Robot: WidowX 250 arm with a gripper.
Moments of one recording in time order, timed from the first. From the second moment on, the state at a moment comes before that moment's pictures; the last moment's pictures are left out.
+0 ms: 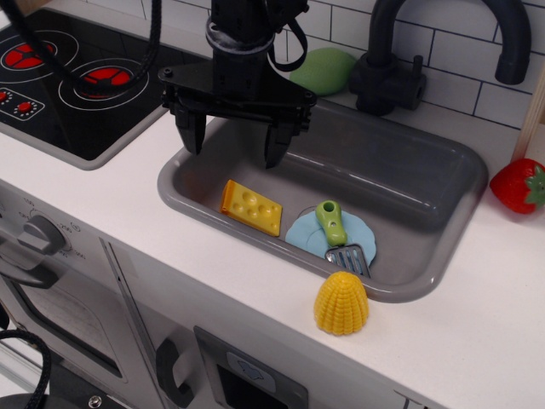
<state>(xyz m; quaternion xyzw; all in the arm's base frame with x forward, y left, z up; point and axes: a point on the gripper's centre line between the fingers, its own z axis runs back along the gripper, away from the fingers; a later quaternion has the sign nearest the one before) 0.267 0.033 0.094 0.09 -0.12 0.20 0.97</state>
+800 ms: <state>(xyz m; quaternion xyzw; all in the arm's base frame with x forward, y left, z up) 0.287 0.006 0.066 0.05 -0.12 0.28 0.95</state>
